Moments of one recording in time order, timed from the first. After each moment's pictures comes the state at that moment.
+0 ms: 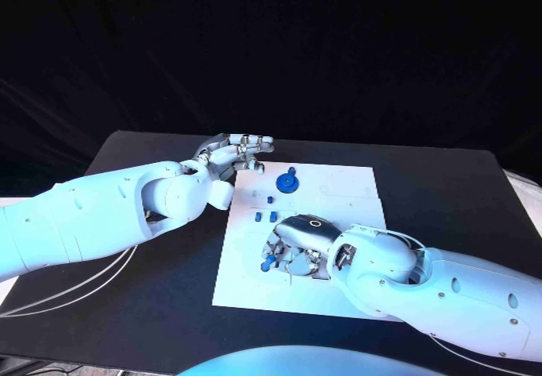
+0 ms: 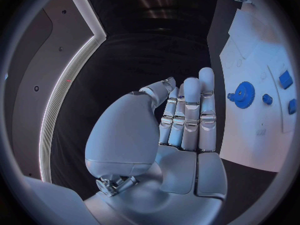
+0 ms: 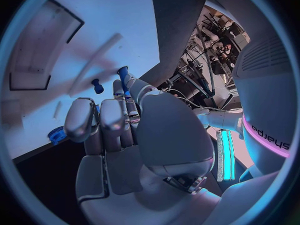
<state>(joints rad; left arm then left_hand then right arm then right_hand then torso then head) 1.19 -0.84 -0.02 1.51 0.07 -0.23 0.29 1.37 -0.14 0.49 -0.02 0.11 1.05 0.19 0.11 0.07 1.10 0.11 0.18 0.07 1.19 0.02 1.01 0.51 0.17 1.20 0.12 0.51 0.96 1.00 -0.67 -0.02 1.77 -1.66 -0.18 -0.20 1.45 -0.05 0.38 0.03 0.07 1.17 0.13 0.08 0.08 1.23 0.06 0.13 0.06 1.47 -0.01 1.16 0.95 0.10 1.31 0.09 1.32 1.05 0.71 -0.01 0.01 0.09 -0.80</state>
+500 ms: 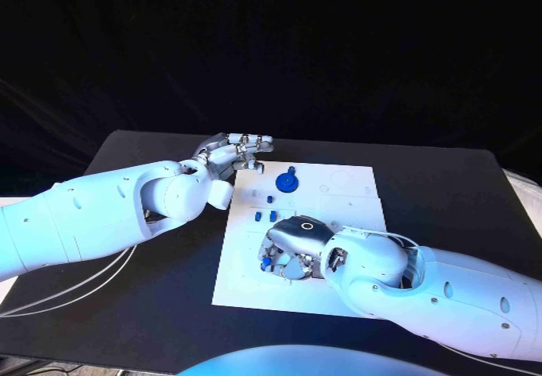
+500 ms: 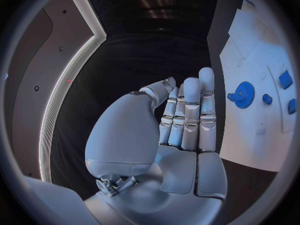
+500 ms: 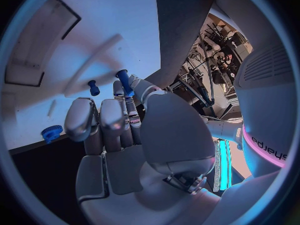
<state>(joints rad) 1.19 -0.84 -0.02 1.51 0.07 -0.23 0.29 1.37 -0.14 0.49 -0.02 0.11 1.05 0.19 0.11 0.07 1.10 0.11 0.18 0.07 1.19 0.02 1.01 0.51 0.17 1.20 0.12 0.51 0.96 1.00 -0.65 -0.03 1.78 -1.75 -0.13 -0.23 1.37 -0.11 0.37 0.05 0.12 1.10 0.15 0.07 0.07 1.17 0.08 0.07 0.06 1.47 -0.01 1.16 0.94 0.10 1.30 0.10 1.32 1.03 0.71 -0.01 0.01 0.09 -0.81</state>
